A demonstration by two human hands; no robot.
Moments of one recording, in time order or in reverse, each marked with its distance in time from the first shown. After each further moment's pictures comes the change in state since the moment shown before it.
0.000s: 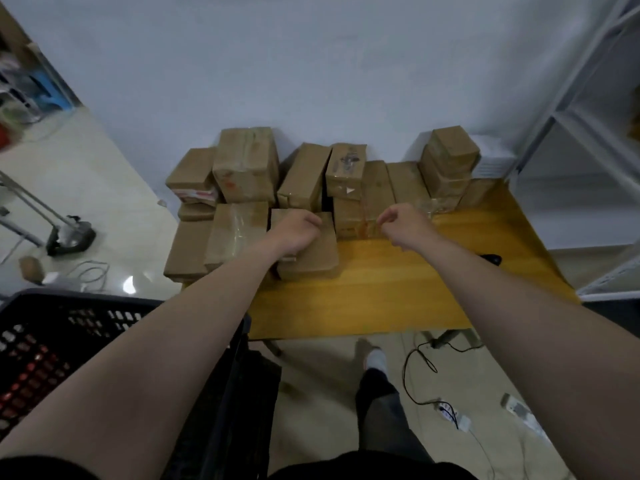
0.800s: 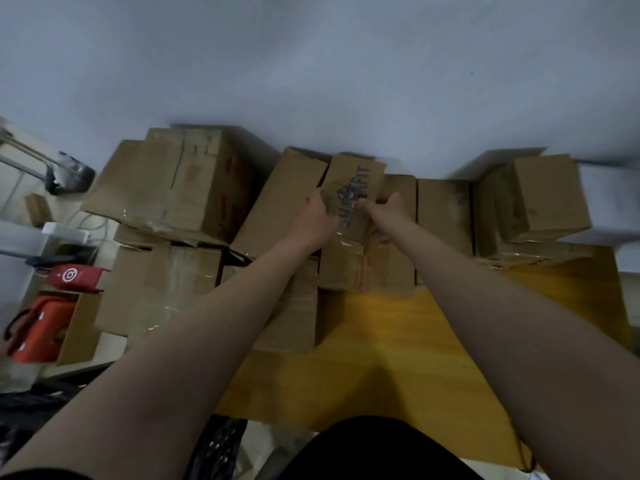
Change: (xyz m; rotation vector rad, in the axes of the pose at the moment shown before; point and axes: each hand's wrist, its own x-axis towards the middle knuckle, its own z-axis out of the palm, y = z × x) left_hand 0.369 0.040 0.028 -0.133 0.127 -0.258; right_hand 0.395 0.032 0.021 0.394 -0.259 0.401
